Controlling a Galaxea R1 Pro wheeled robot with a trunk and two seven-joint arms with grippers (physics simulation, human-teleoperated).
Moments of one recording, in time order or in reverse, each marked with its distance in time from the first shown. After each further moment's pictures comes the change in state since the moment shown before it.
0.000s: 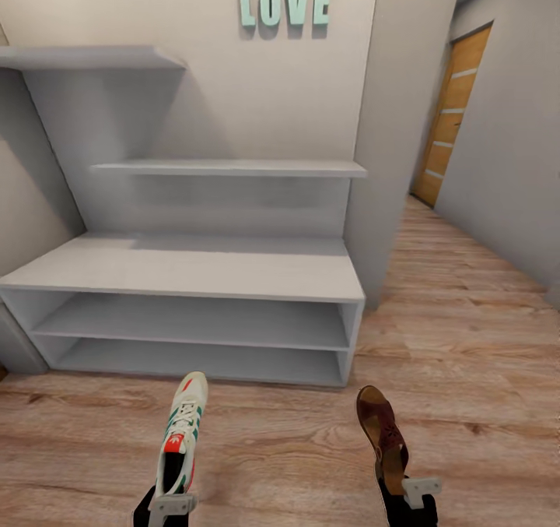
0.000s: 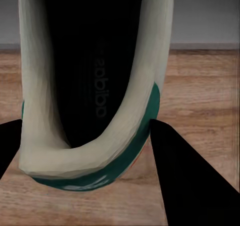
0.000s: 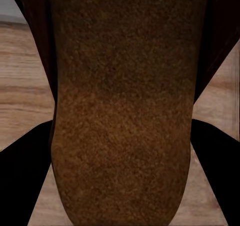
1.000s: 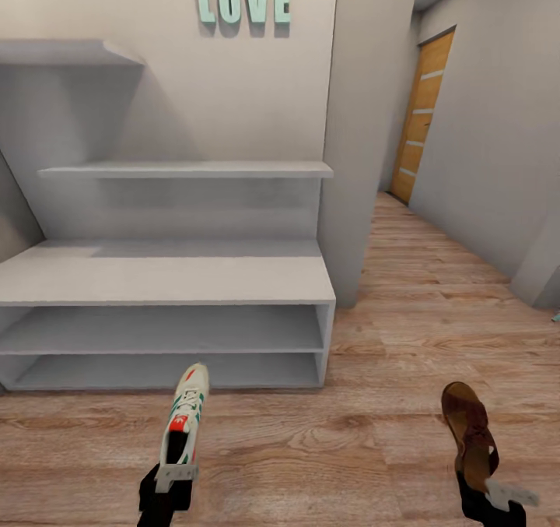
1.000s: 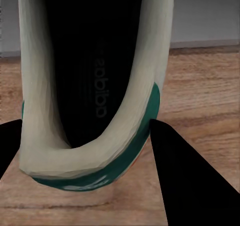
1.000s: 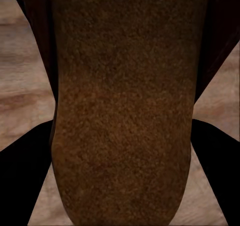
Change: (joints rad) left arm -0.063 0.006 0.002 -0.090 0.002 0.248 -0.007; right arm 0.000 -0.190 -0.179 -0.008 -0.157 0.009 -0.008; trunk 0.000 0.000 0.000
